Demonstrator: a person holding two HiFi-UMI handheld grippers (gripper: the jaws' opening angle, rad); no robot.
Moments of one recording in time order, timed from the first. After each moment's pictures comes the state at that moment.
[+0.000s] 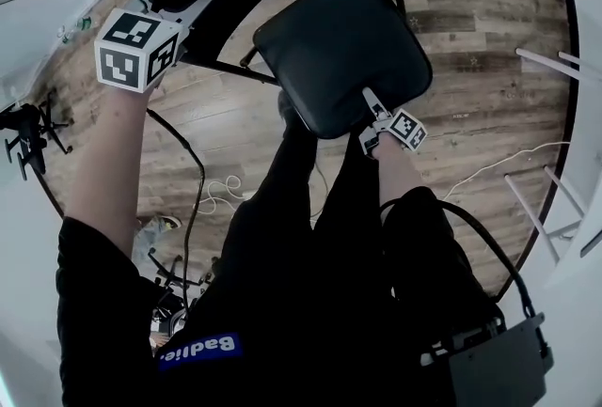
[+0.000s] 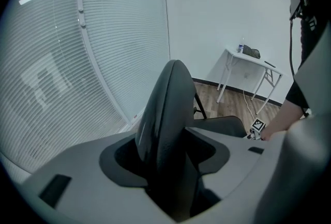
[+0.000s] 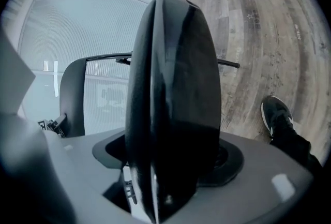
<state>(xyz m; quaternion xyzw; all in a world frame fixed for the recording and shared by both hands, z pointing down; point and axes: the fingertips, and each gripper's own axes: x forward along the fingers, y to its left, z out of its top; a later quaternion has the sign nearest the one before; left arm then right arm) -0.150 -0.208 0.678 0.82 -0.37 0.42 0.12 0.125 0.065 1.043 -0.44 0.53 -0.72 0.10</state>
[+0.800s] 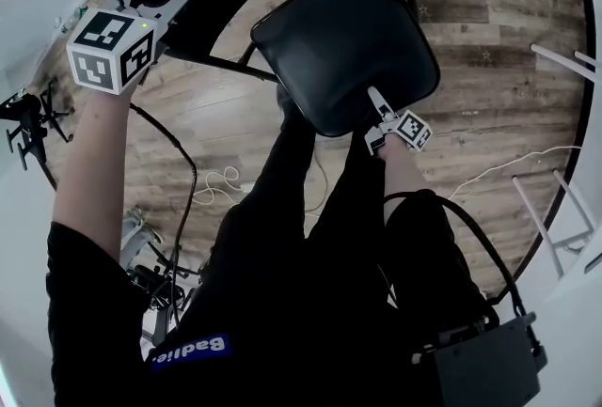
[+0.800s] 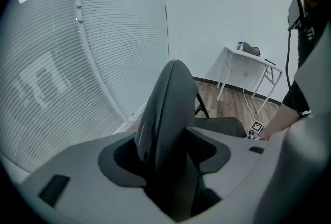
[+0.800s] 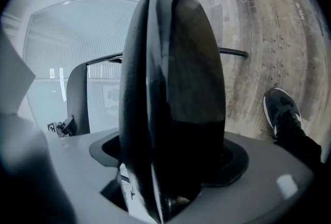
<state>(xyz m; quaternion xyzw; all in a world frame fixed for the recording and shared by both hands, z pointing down) -0.147 -0.203 0.717 0.82 -0.37 0.42 0.12 0.135 0.087 1.102 -0.40 0.54 -0.73 0.13</state>
